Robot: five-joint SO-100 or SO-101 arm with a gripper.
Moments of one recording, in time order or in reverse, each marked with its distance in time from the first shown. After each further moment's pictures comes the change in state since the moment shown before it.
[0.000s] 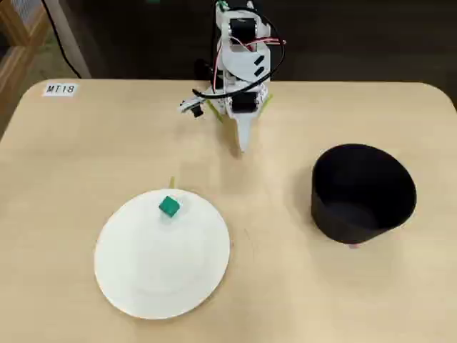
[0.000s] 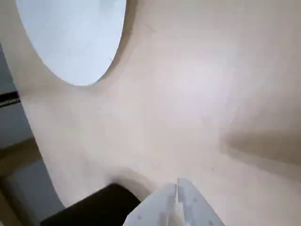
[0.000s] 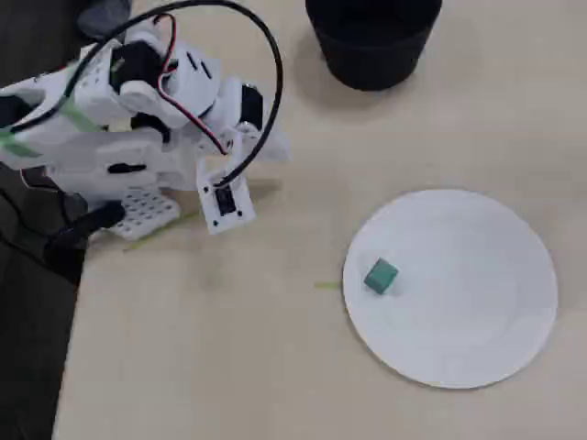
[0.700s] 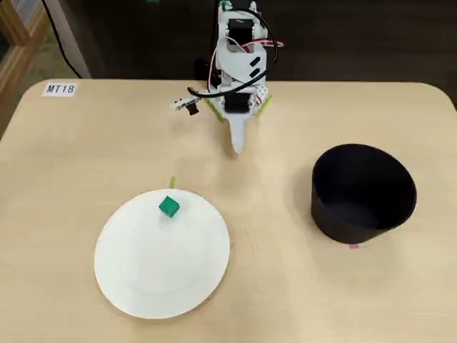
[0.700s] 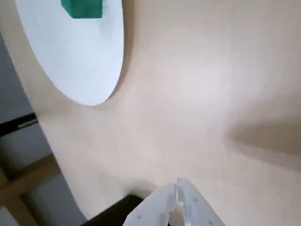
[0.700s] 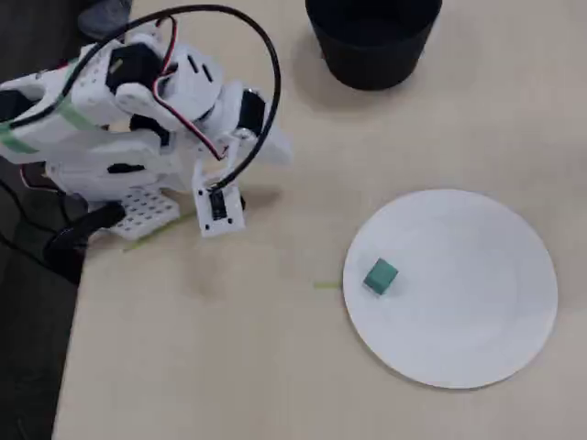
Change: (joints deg) arm 2.7 -0.8 -4.6 -1.4 3.2
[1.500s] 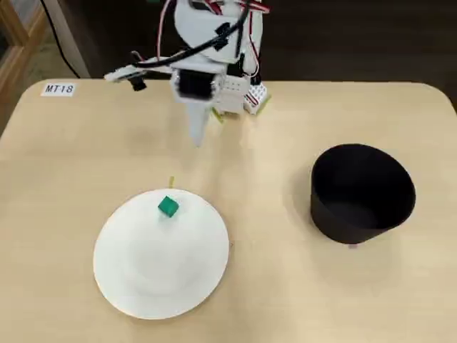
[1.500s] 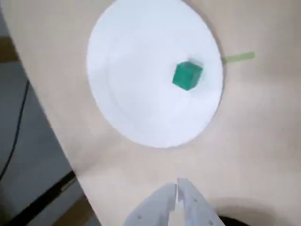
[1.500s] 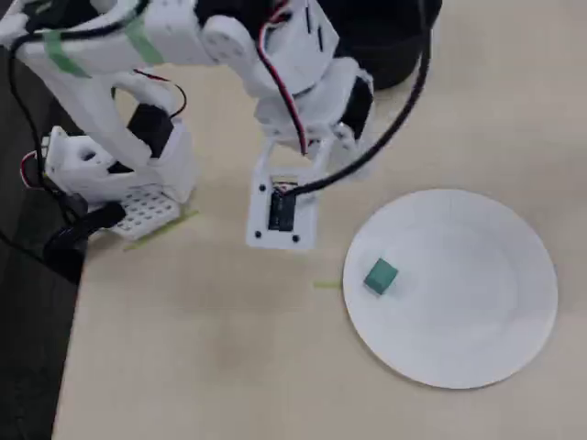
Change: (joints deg) arm 17.2 -73.0 -70.8 10.1 -3.1
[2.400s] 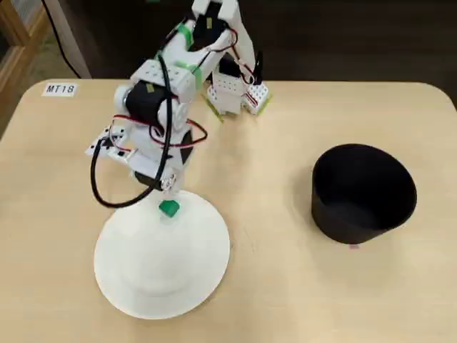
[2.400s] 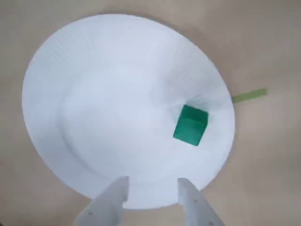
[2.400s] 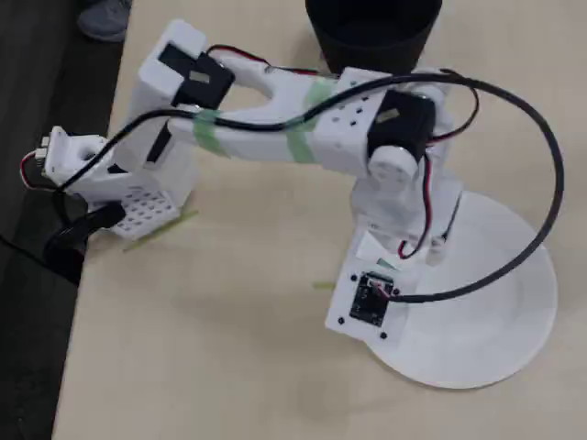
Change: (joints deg) arm 6.8 -48.0 -45.4 19.3 -5.0
